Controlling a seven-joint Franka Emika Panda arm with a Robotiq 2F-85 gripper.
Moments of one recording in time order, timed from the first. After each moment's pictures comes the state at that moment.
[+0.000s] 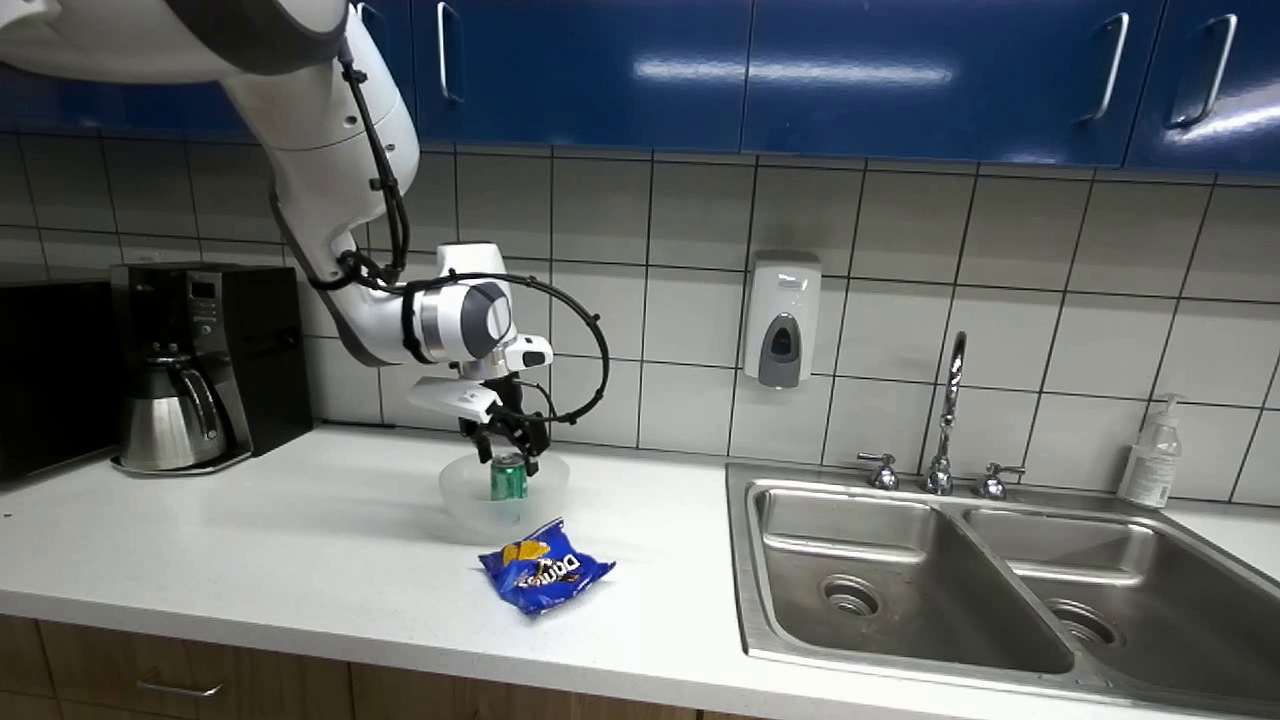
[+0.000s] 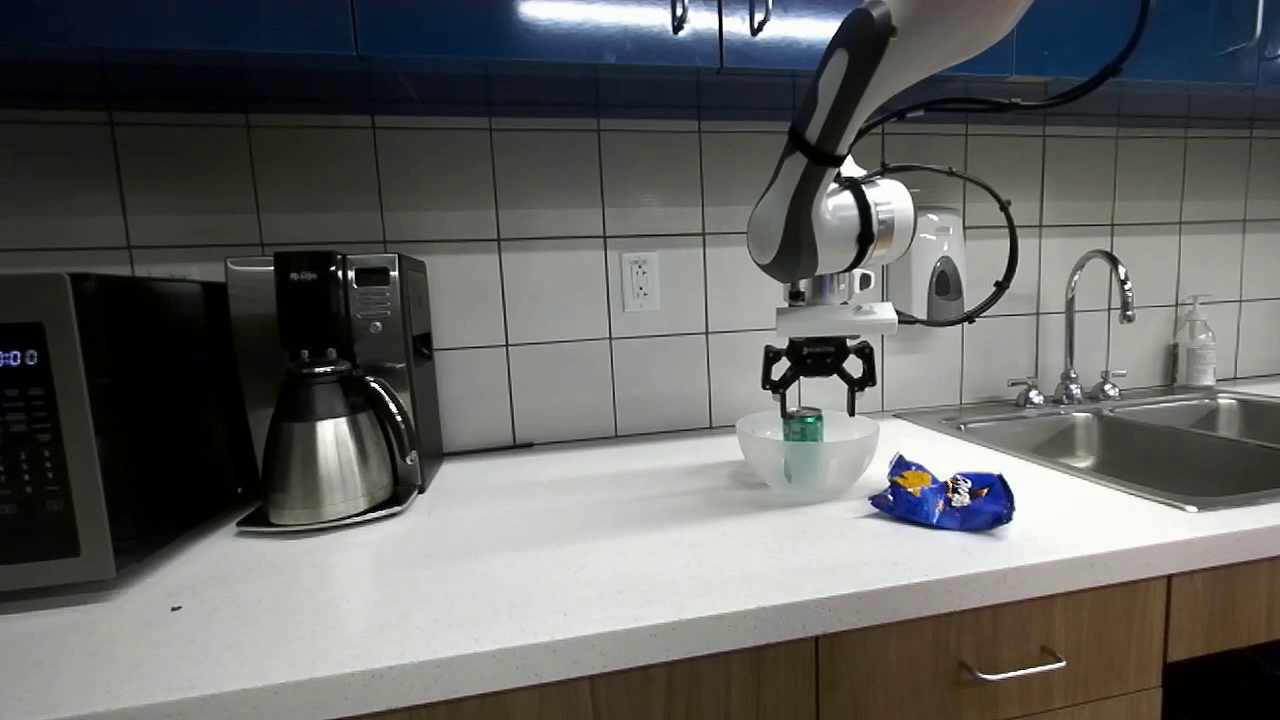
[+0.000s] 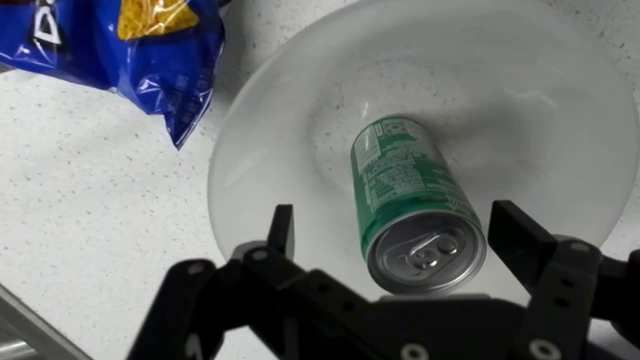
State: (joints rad) arm 0.06 0.54 -0.08 -1.86 -0.10 2.60 0.36
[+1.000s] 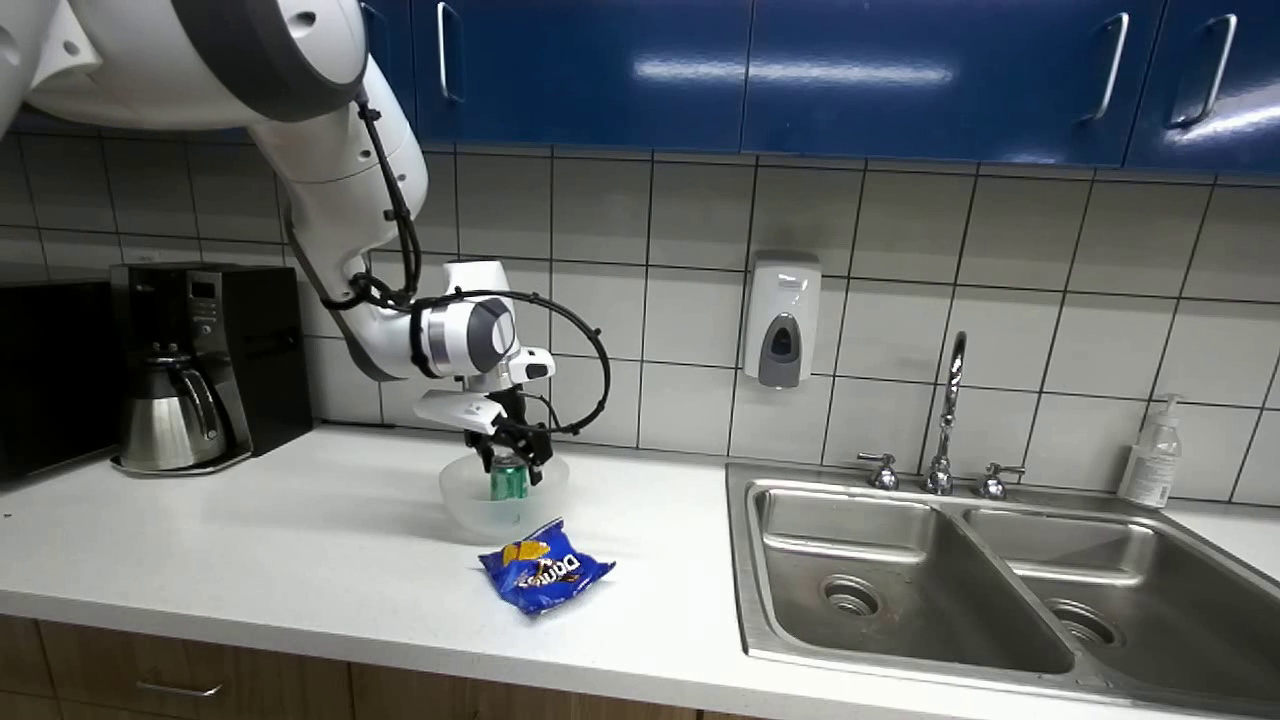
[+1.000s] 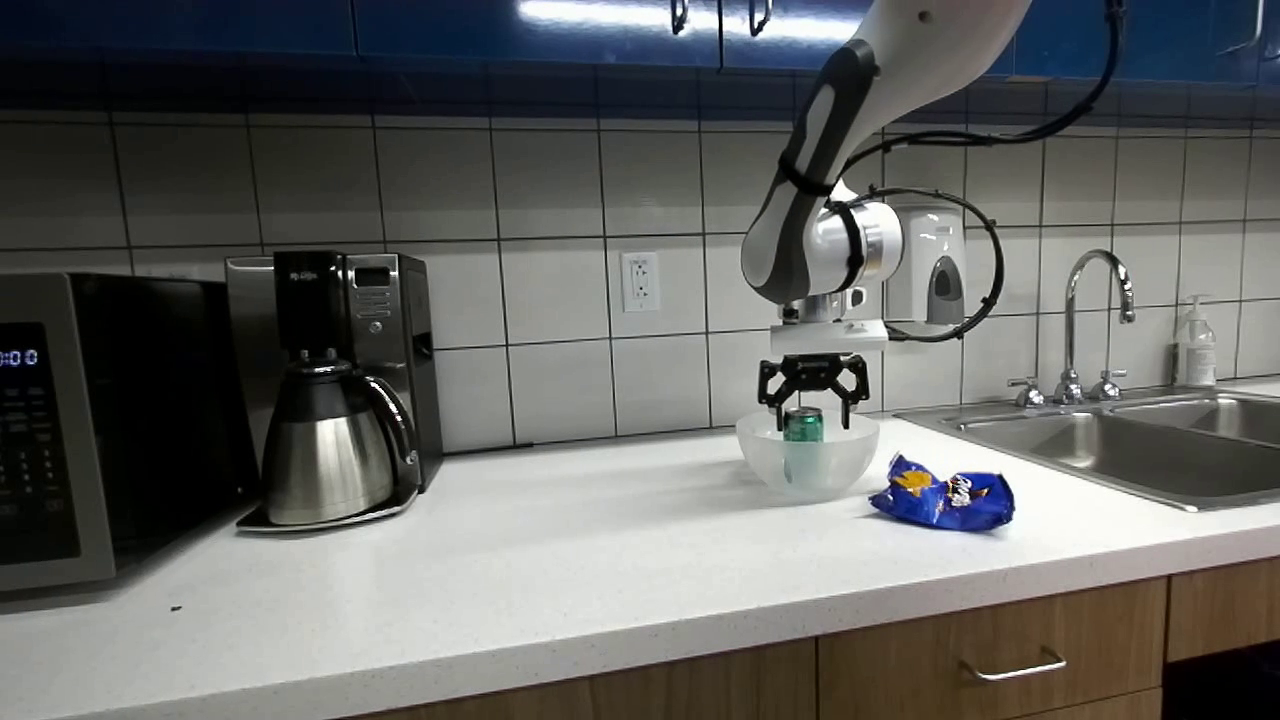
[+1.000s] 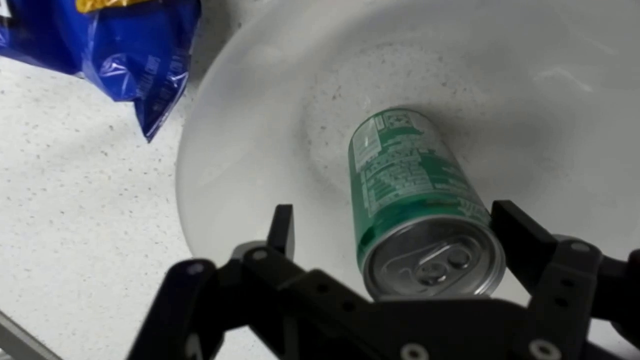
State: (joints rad) arm 0.07 0.62 -0.09 -1.79 -0.10 2.60 0.36
